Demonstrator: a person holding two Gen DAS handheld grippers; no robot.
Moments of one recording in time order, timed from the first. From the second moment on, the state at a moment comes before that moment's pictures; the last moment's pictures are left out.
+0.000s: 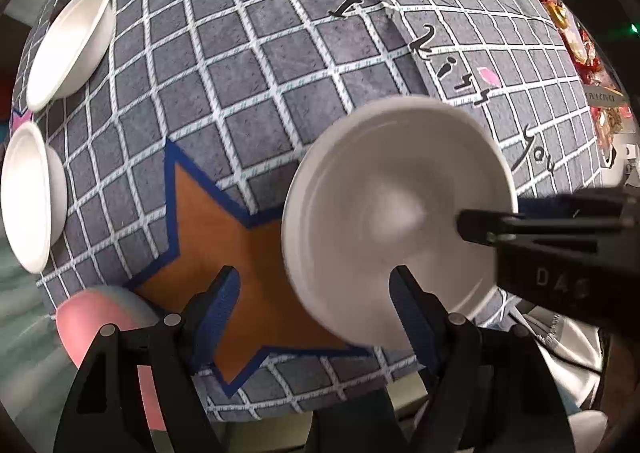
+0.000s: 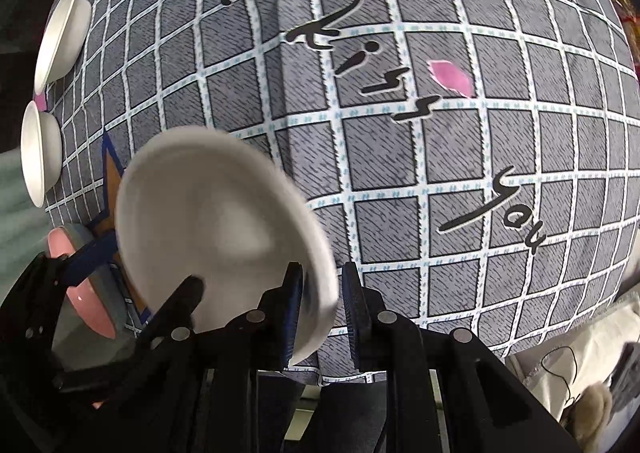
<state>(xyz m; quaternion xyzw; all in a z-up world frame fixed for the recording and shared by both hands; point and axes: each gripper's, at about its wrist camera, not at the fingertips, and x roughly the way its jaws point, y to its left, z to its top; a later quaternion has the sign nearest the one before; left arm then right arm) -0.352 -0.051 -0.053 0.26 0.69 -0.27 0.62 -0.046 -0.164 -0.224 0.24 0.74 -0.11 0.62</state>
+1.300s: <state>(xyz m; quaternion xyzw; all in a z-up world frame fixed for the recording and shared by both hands) -0.248 0.136 0.037 0.09 0.67 -0.17 0.71 -0.028 -0.198 -0.090 0.20 0.68 -0.09 0.70</state>
